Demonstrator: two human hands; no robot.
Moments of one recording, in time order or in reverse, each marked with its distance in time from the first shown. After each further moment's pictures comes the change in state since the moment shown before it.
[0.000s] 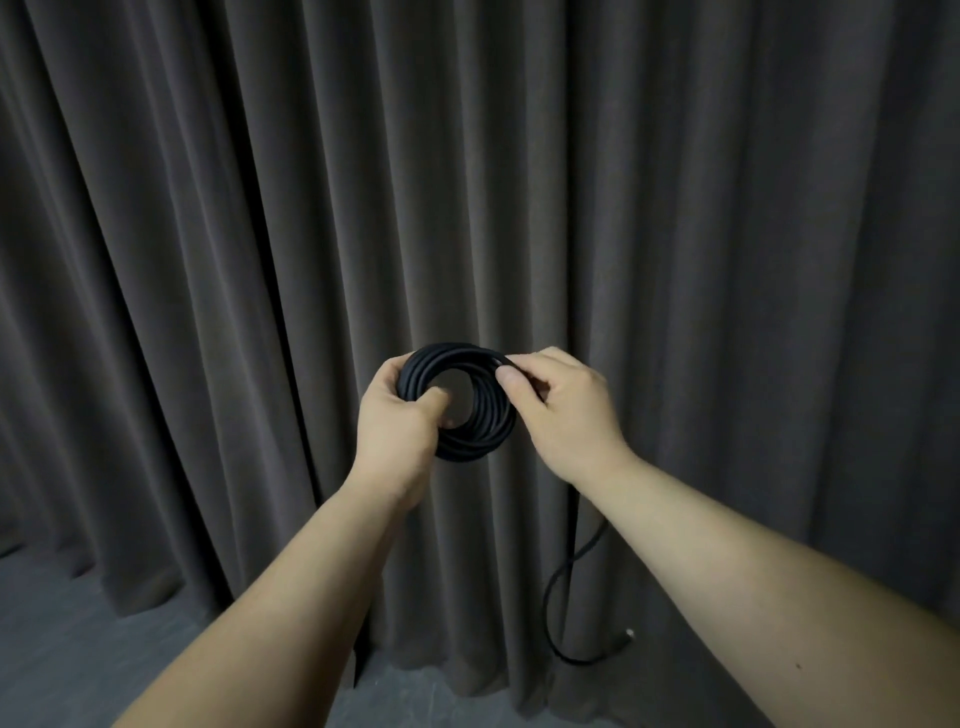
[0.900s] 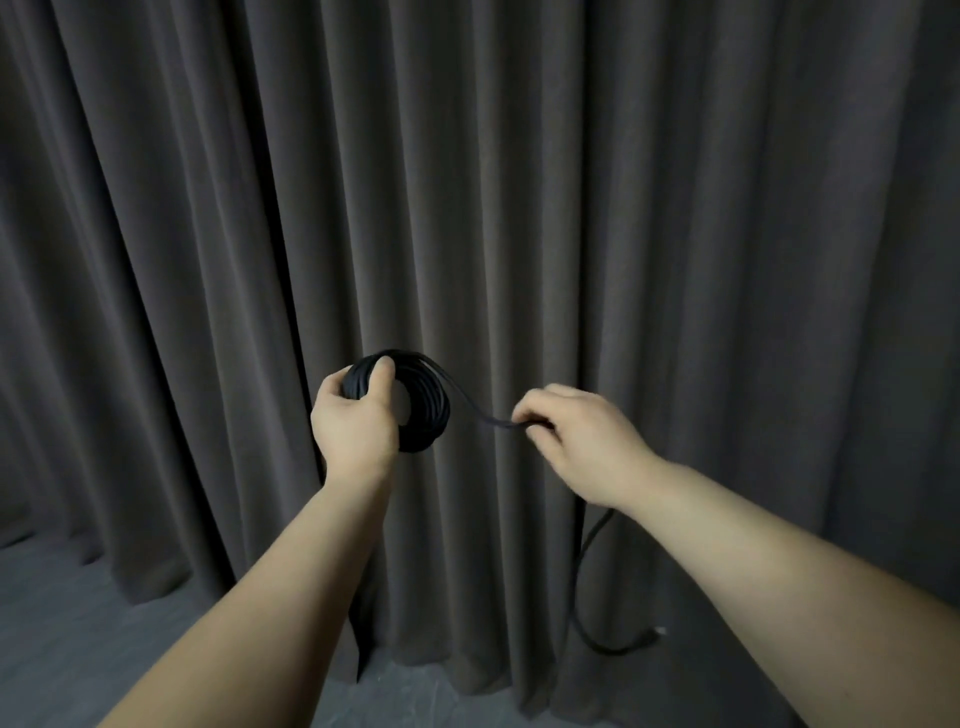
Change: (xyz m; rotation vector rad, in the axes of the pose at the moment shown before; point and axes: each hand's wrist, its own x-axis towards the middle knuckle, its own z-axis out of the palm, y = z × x) left_hand 0.018 -0.009 -0.036 0.157 0.436 -0.067; right_hand -0.009 0.007 -0.018 -0.387 -0.456 -0.129
